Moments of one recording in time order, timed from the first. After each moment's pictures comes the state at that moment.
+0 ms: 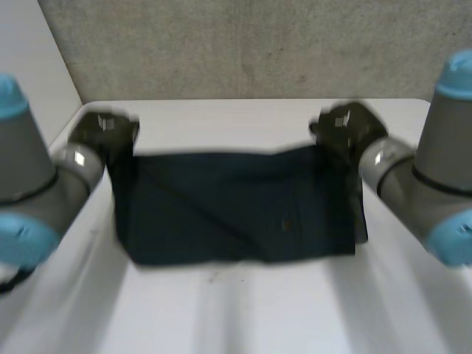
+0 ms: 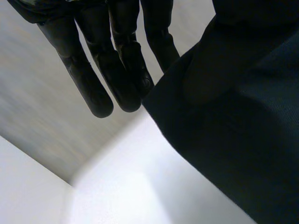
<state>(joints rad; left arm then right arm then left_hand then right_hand) 4.36 -1.91 -1.38 3.14 -1.62 3.58 2.03 -1.19 1.25 0.11 1.51 2.55 1.15 1.20 1.19 1.20 0.98 0.97 1.18 1.18 1.19 0.97</state>
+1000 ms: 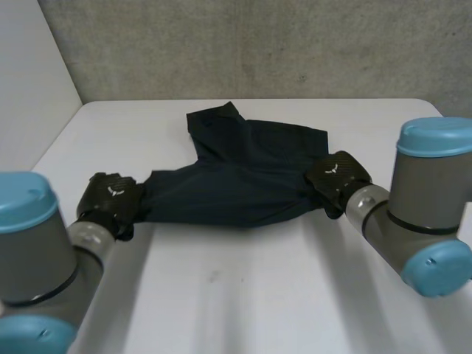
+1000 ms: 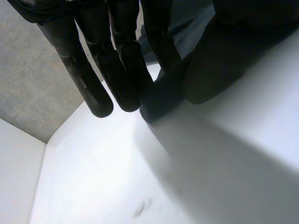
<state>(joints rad) 4.28 -1.78 -1.86 3.35 -1.73 3.66 2.02 -1.10 1.44 0.04 1.49 2.51 1.15 1.20 1.19 1.20 0.98 0.97 1.18 1.18 1.19 0.97</state>
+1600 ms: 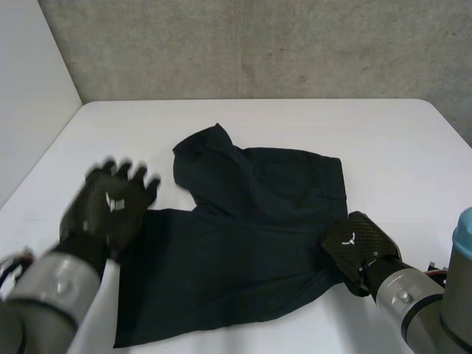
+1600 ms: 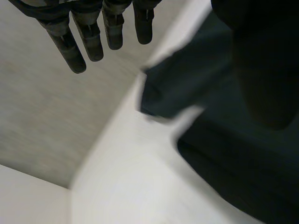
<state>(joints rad) 4.18 -1.49 -1.98 3.33 -1.71 3.79 2.02 -1.45 1.98 -0.08 1.48 2.37 0.19 0.20 0.22 0.21 0.05 0.97 1.18 1.18 1.19 0.97</state>
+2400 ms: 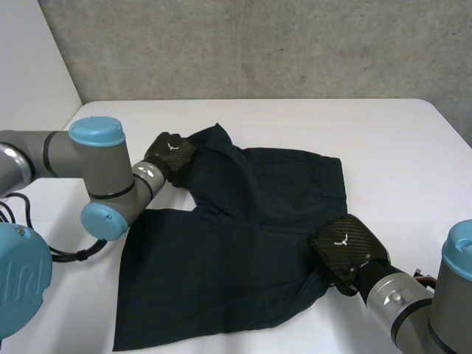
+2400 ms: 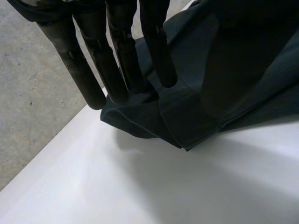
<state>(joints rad) 4.32 -2.49 -0.94 3.18 -1.40 3.63 2.02 -1.40 2.02 -0.19 1.43 2.50 0.80 0.80 0.81 0.81 0.63 0.98 1.18 1.18 1.19 0.97</state>
